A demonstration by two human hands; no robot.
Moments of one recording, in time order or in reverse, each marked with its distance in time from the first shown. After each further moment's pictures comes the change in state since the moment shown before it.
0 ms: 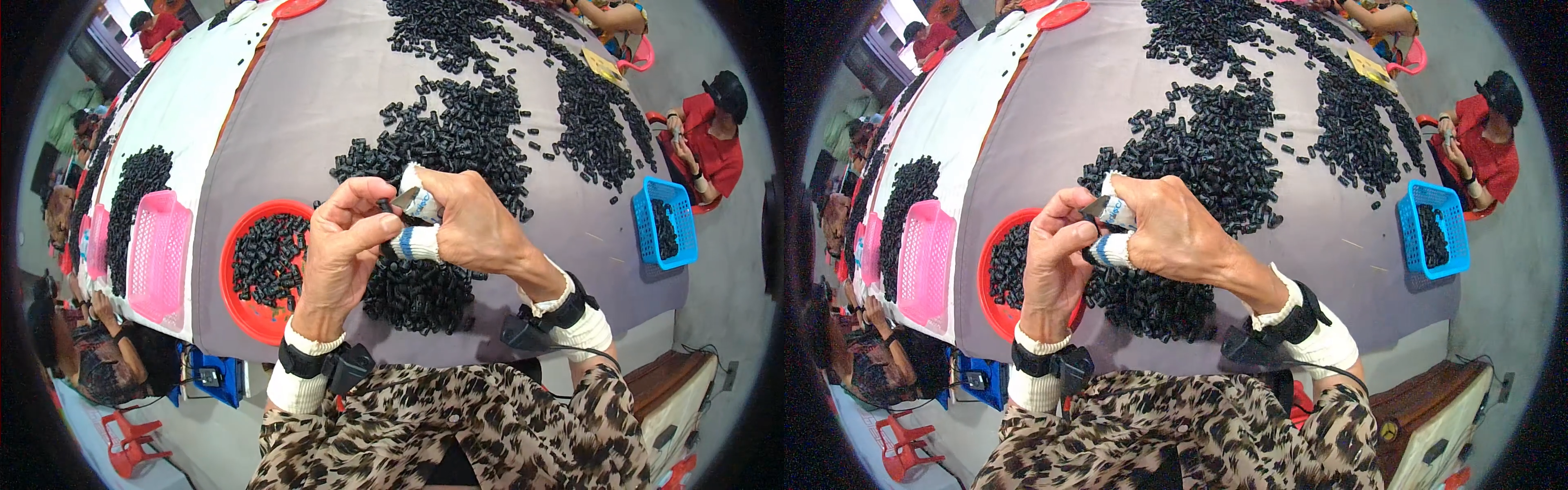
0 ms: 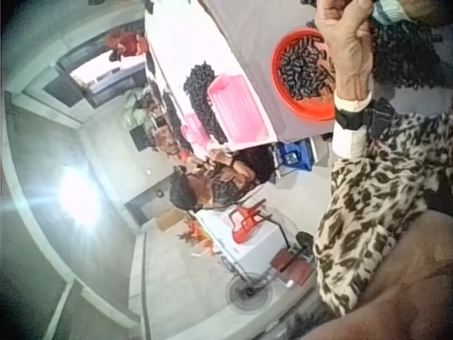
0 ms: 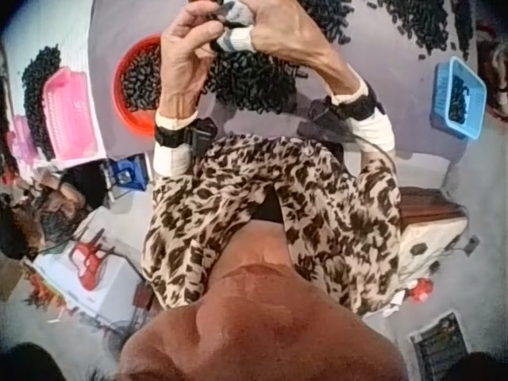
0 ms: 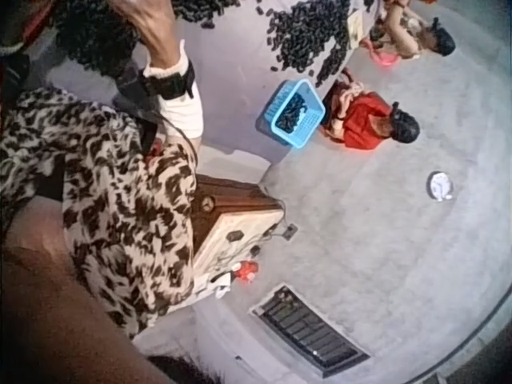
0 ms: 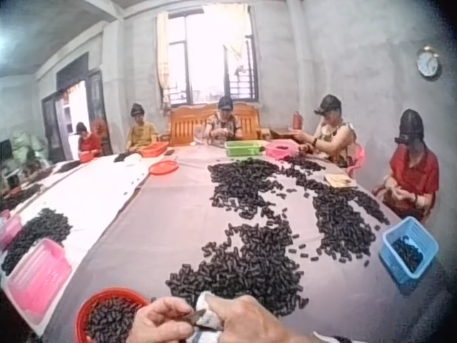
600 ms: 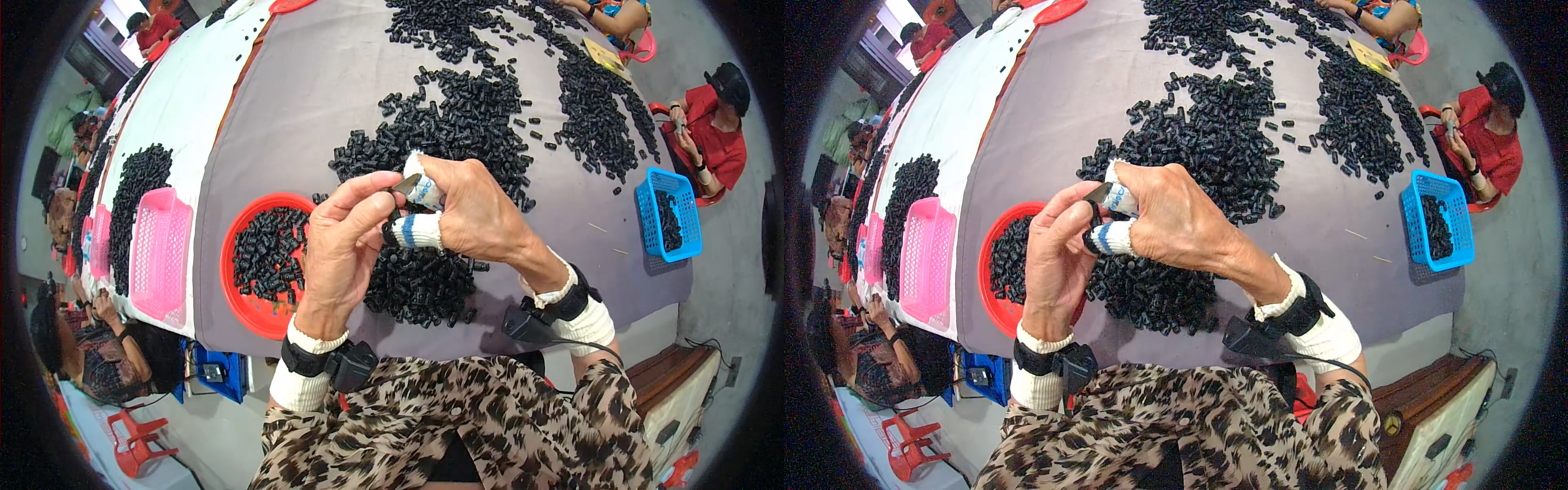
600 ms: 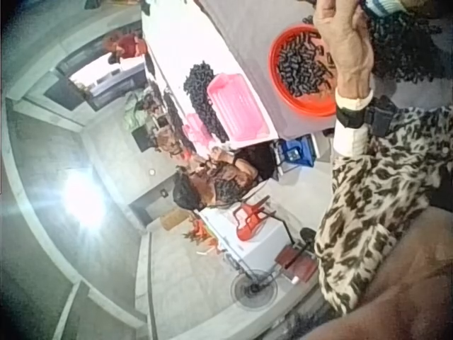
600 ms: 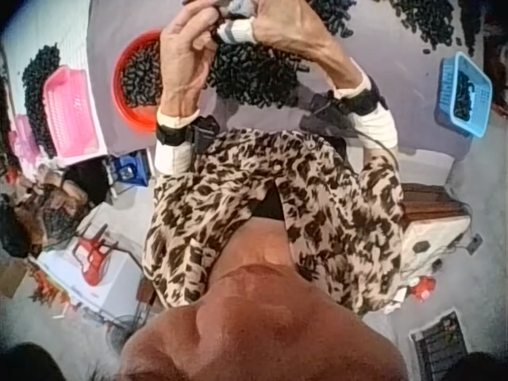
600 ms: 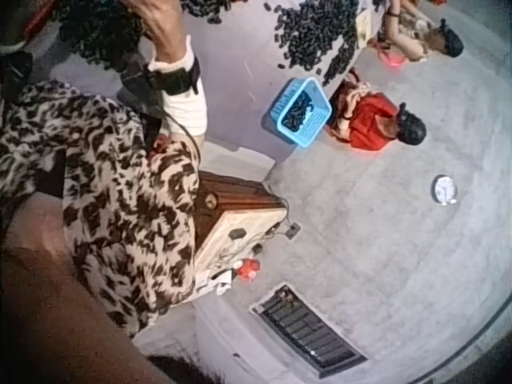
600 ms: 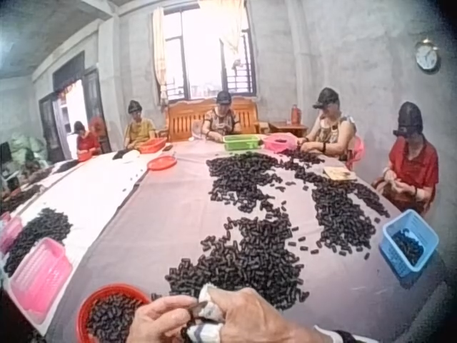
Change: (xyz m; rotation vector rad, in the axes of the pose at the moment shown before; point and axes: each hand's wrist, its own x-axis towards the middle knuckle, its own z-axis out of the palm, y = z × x) left_hand -0.002 -0.005 0.000 -0.032 0.049 -0.042; right_hand -0.002 0.005 -0.002 0.009 0.009 0.018
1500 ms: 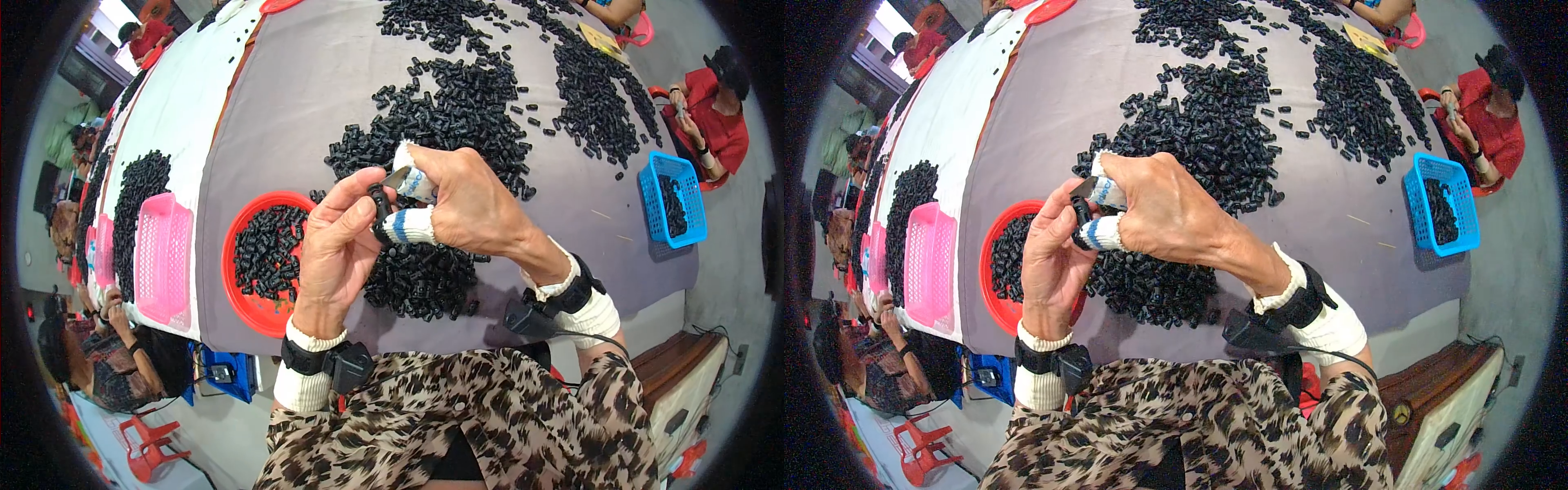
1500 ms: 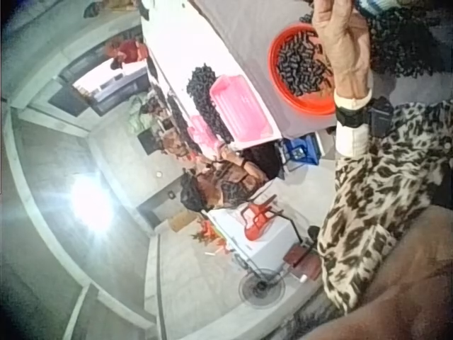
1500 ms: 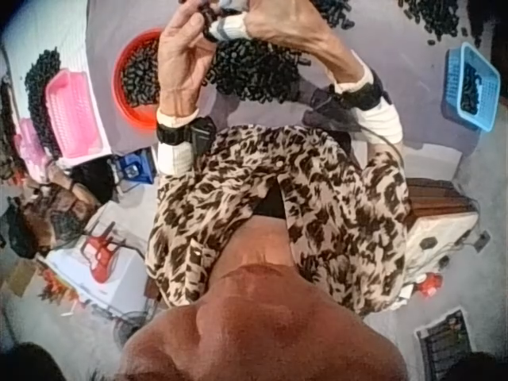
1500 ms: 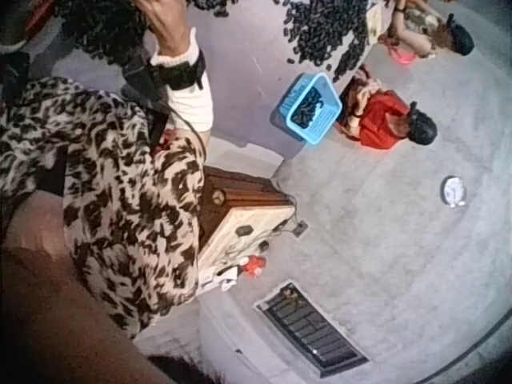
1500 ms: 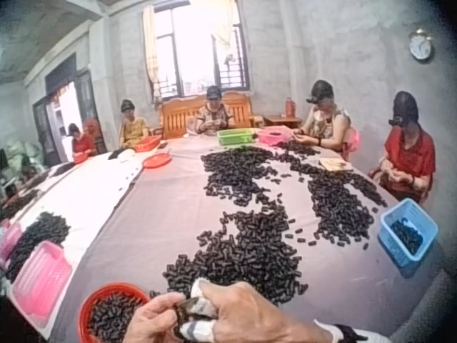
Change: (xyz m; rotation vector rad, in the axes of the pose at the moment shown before) left_hand -0.002 -0.006 -0.009 -0.189 -0.087 -0.036; right_hand -0.003 -0.002 -0.002 0.019 0.010 -0.007
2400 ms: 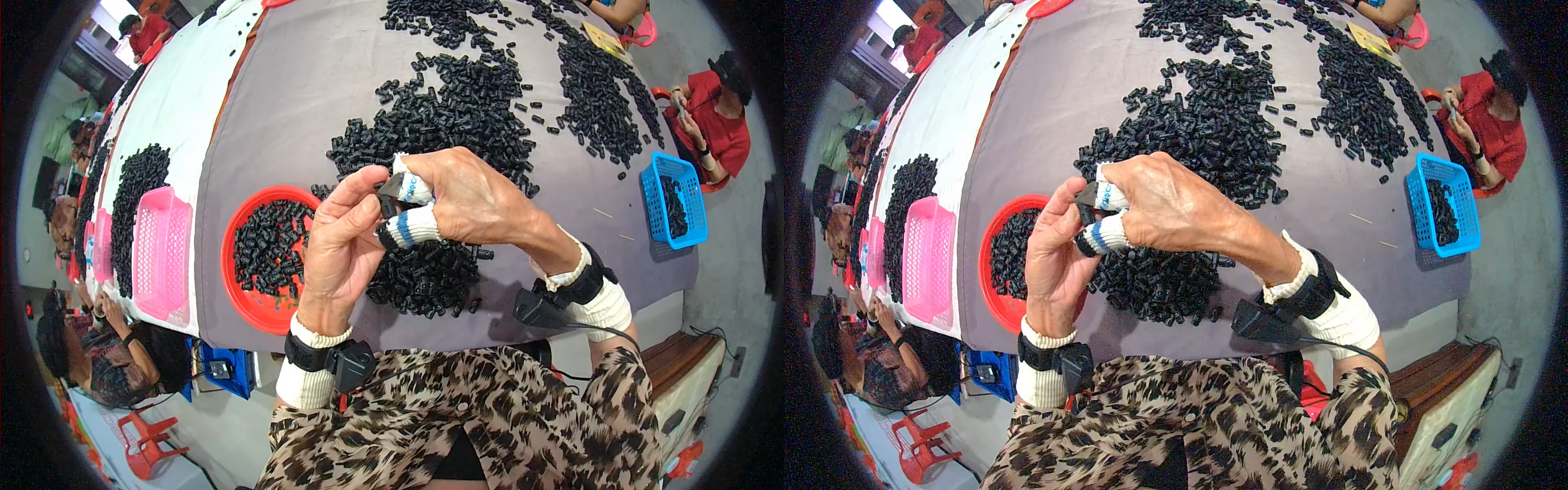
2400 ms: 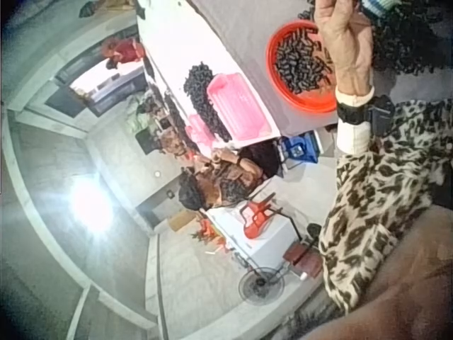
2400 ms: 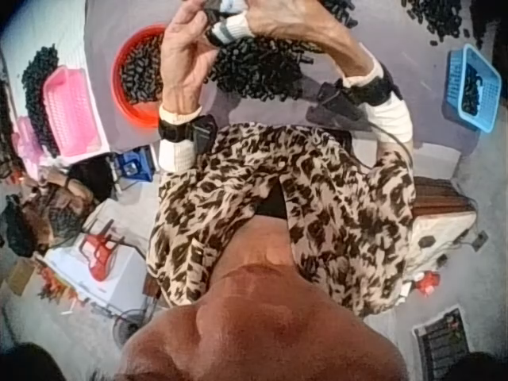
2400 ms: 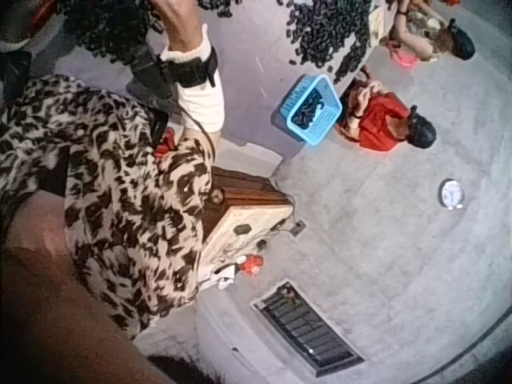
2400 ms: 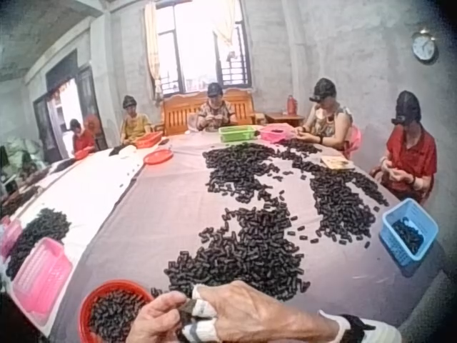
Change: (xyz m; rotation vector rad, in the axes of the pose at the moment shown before) left_hand 0.000 -0.004 -0.011 -0.062 -0.030 -0.032; right_hand 0.009 0.012 0.003 -0.080 -0.171 -0.014
